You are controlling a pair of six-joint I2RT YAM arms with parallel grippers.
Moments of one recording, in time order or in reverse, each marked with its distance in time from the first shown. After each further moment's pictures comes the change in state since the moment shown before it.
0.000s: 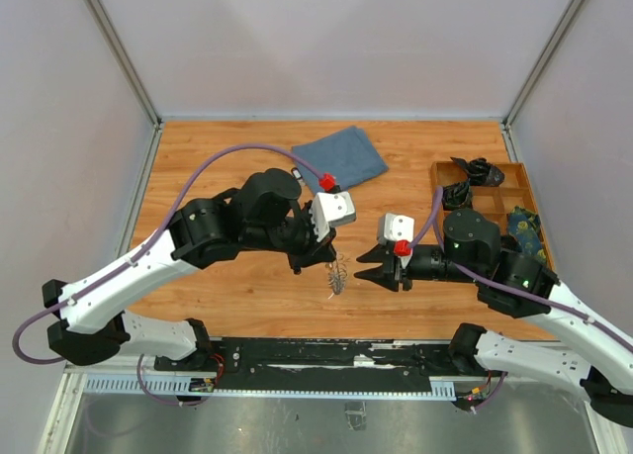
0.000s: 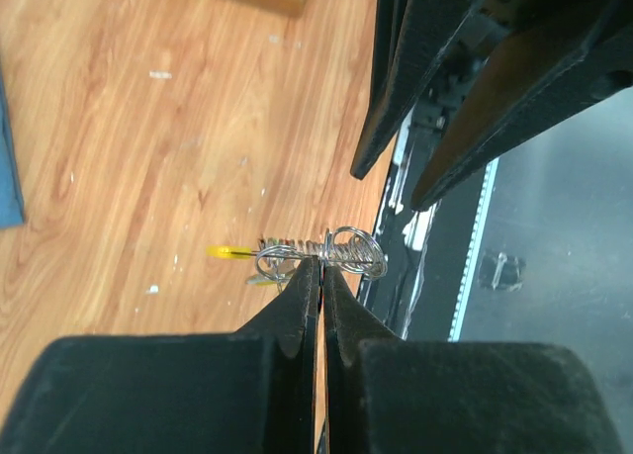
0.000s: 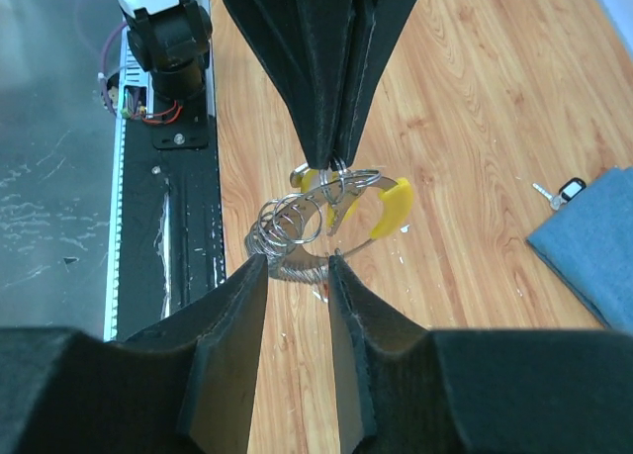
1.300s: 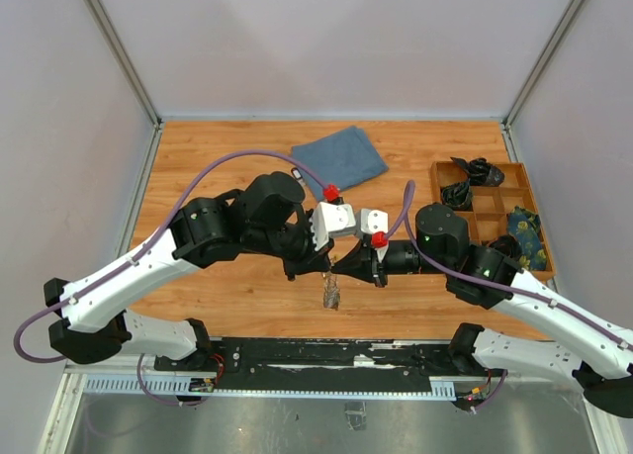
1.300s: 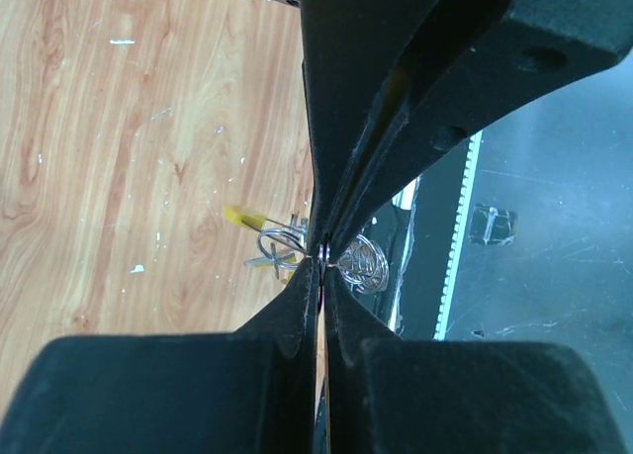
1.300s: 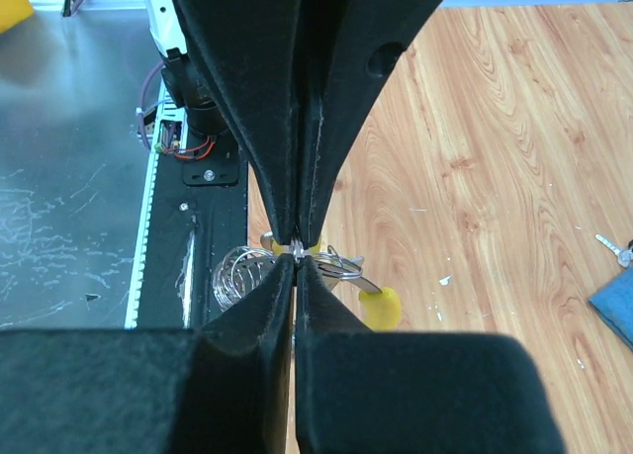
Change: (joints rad) left arm -0.007 0.035 0.031 -0.134 0.044 0.058; right arm 0.000 0.108 -0.109 0.256 -0.111 0.063
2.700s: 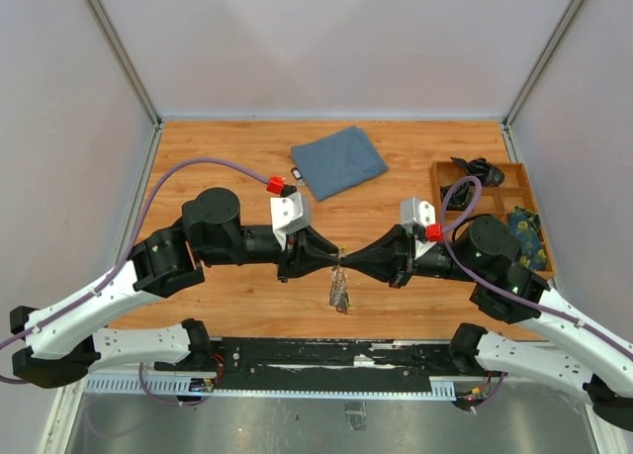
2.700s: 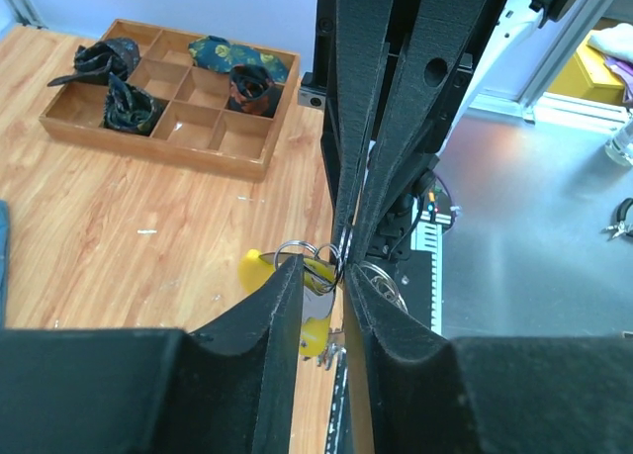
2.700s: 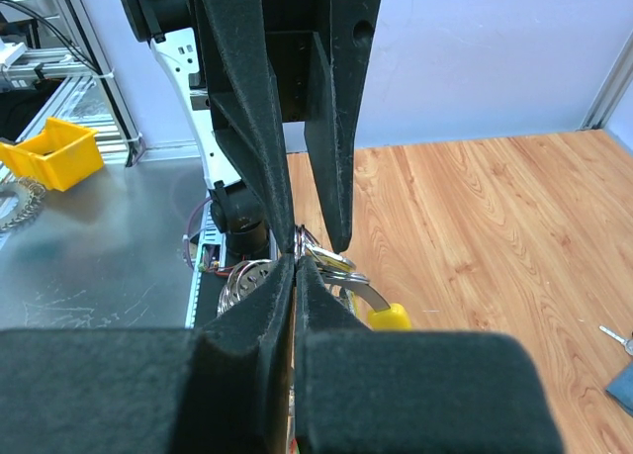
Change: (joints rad) left arm -0.005 -0.281 -0.296 0.548 0.046 -0.140; right arm 0.000 -0.153 -0.039 0.240 0.013 0.237
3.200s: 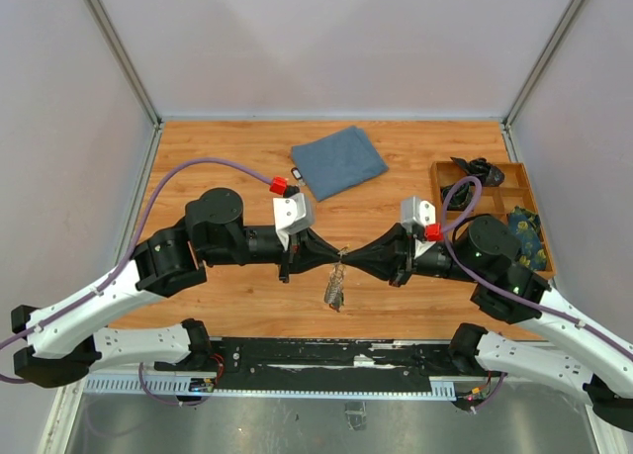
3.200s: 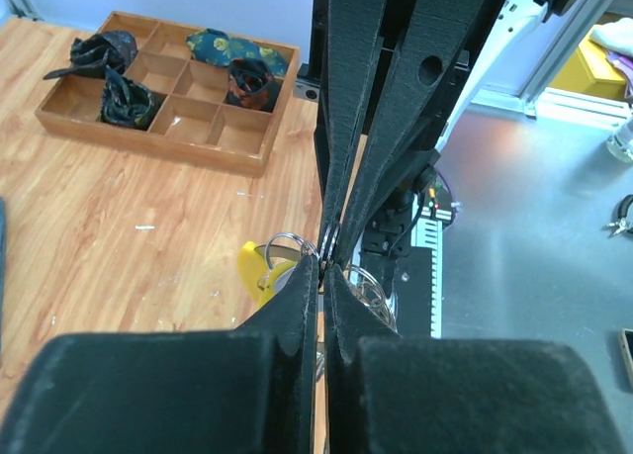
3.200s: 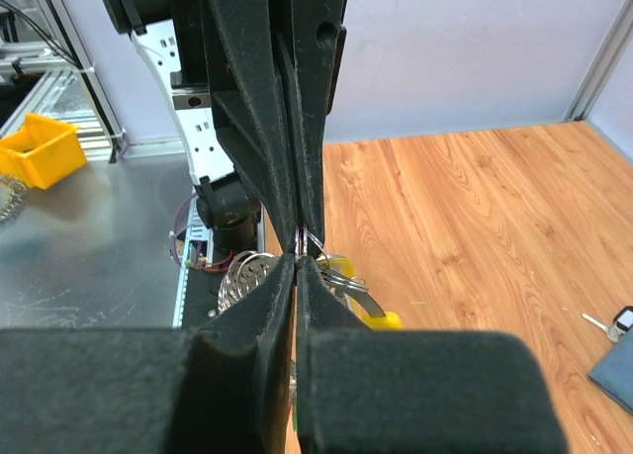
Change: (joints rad) left arm 0.000 0.006 -0.002 0.003 0.001 -0.002; right arm 0.000 -0.005 -0.003 -0.006 0.013 -0.004
